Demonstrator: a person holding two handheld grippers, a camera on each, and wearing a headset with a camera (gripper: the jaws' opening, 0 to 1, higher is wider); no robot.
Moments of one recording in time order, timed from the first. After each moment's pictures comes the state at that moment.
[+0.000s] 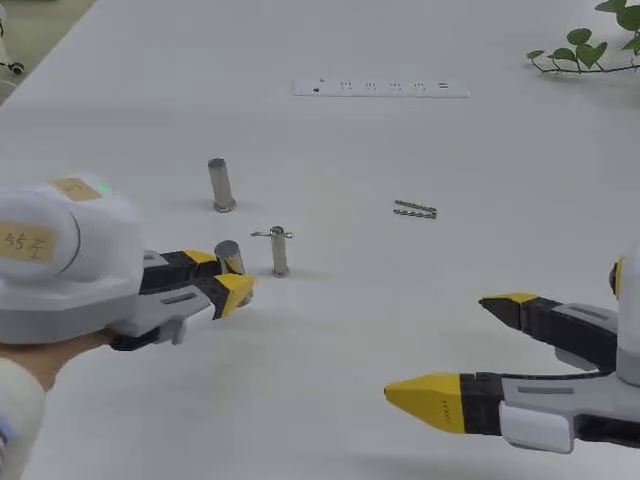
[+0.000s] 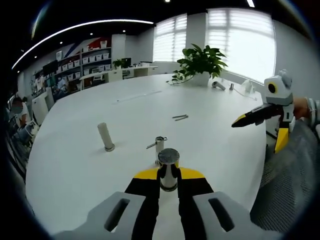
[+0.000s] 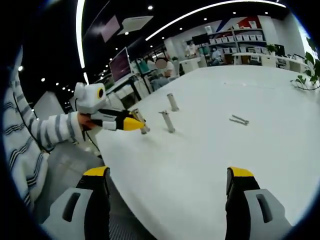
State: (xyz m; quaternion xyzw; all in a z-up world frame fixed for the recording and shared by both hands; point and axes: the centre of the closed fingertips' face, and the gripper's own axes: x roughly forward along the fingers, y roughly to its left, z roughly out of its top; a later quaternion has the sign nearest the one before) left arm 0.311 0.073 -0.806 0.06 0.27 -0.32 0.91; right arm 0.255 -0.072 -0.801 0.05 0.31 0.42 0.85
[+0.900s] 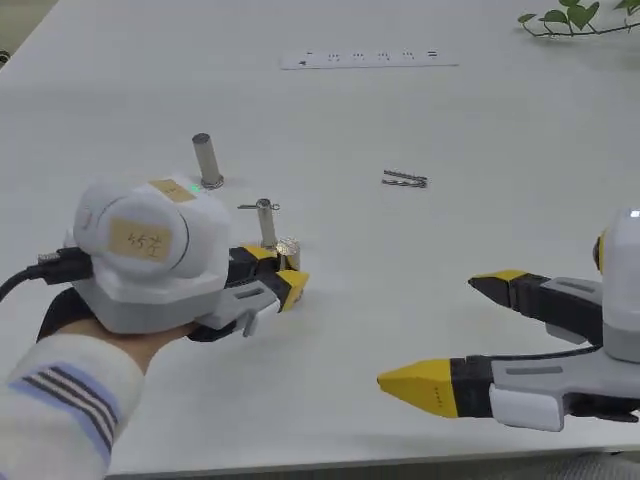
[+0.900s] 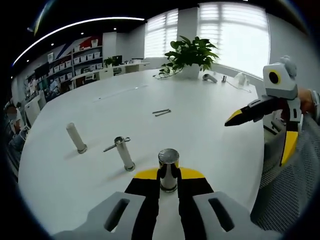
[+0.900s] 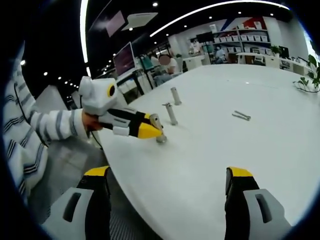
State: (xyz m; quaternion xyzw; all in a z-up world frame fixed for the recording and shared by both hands) left arm 0.303 0.020 -0.833 0.08 0.28 -0.35 0.89; right arm 0.241 -0.074 -0.811 0.02 0.32 0.43 0.84
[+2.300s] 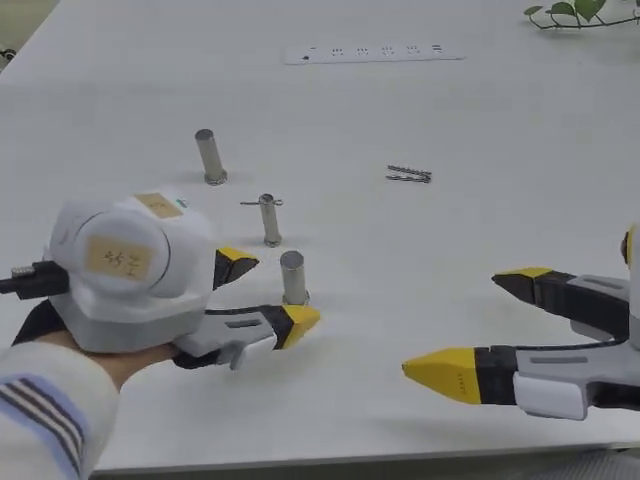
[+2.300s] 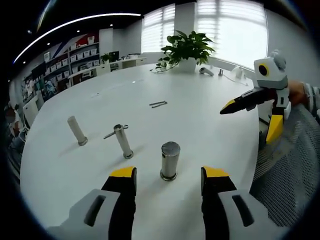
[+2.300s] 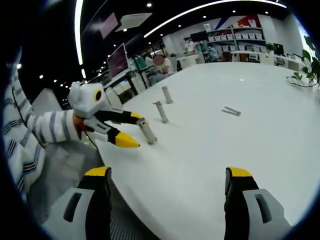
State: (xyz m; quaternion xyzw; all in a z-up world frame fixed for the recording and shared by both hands) left arm 0.282 0.032 -0.830 0.09 0.30 -0.37 0.87; right arm 0.247 -0.093 -0.817 0.03 0.33 0.41 0.85
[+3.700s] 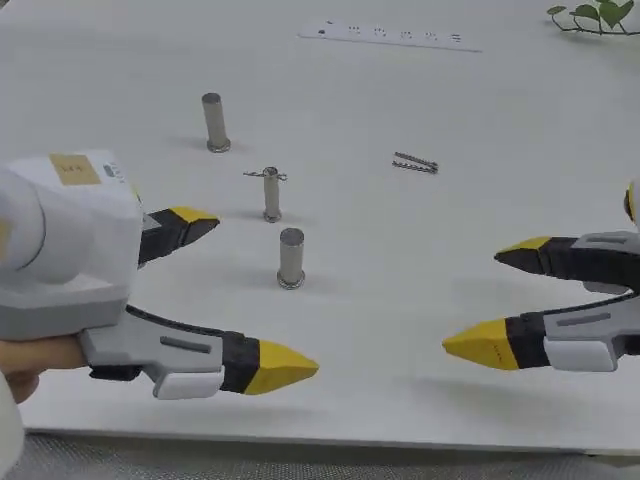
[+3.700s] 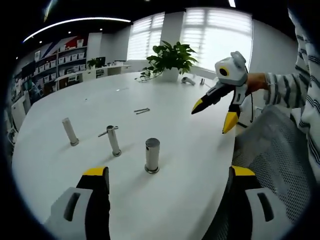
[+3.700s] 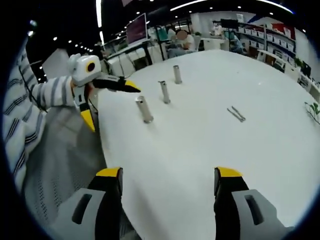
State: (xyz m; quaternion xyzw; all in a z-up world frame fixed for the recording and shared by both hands) left arm 0.249 0.036 -0.815 0.06 0.27 -0.44 0.86; right arm 0.262 -0.115 -0.825 -0.14 0.39 0.49 0.77
